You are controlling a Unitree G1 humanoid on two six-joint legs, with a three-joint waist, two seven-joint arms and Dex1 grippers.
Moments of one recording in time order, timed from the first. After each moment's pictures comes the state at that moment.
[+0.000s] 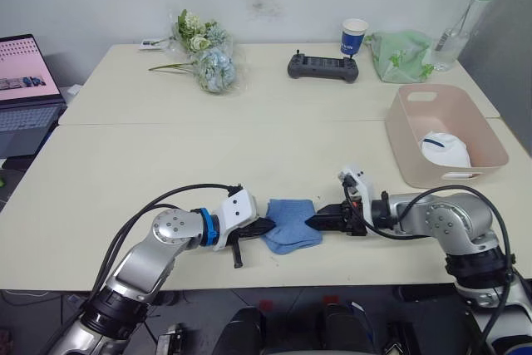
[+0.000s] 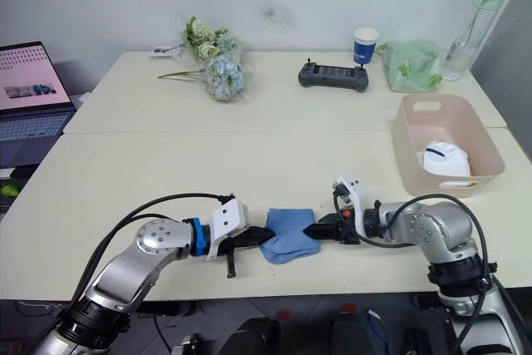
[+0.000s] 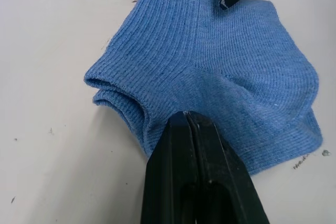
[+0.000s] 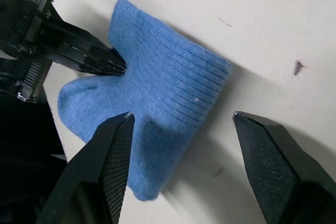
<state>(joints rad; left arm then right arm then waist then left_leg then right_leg) -0.20 0.64 -0.29 -0.22 -0.19 0.36 -0.95 -0.46 -0.47 0.10 -0.19 0.78 1.33 0.58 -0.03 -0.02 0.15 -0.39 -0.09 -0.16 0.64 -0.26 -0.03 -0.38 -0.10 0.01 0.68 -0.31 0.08</state>
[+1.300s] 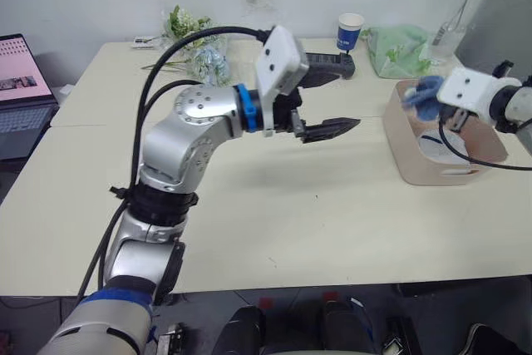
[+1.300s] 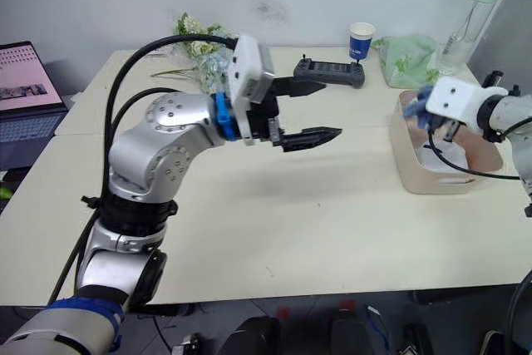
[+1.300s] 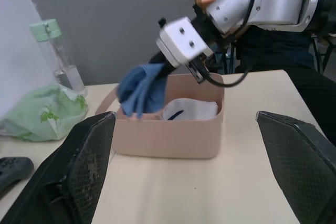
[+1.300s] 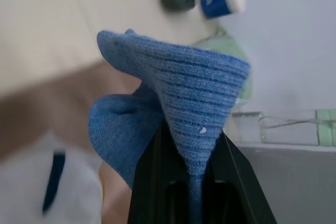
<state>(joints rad) -0.96 0.35 -0.18 -0.07 -0.40 0.55 -0.85 -0.85 -1.10 0.32 0.49 -0.27 -0.07 0.77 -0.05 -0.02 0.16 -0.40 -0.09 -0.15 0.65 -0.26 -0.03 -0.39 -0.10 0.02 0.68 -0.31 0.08</state>
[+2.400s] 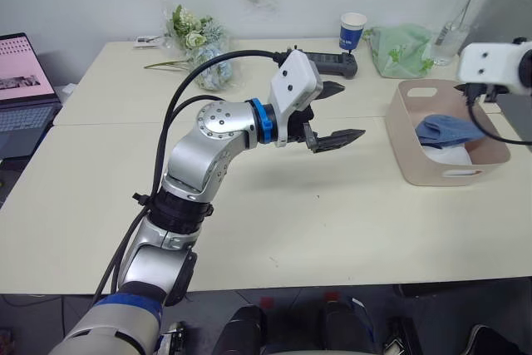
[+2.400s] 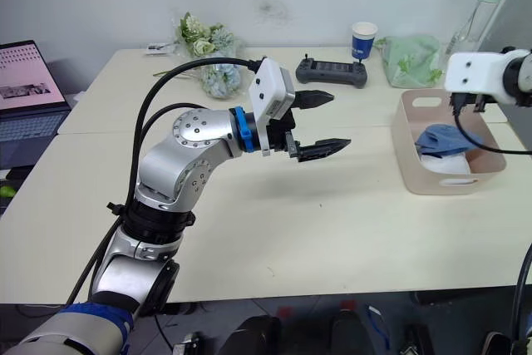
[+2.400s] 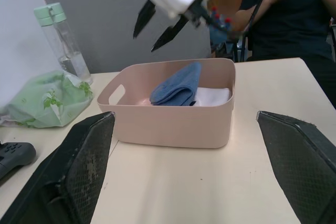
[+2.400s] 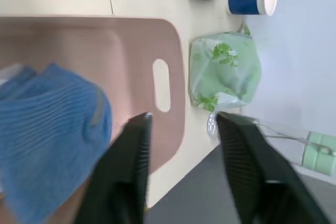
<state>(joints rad) -0.88 0.31 -0.22 -0.09 -0.35 0.52 -0.84 -1.16 -1.02 0.30 0.81 -0.44 -0.28 0.98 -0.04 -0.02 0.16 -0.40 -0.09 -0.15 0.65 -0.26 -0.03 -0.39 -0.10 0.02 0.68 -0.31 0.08</state>
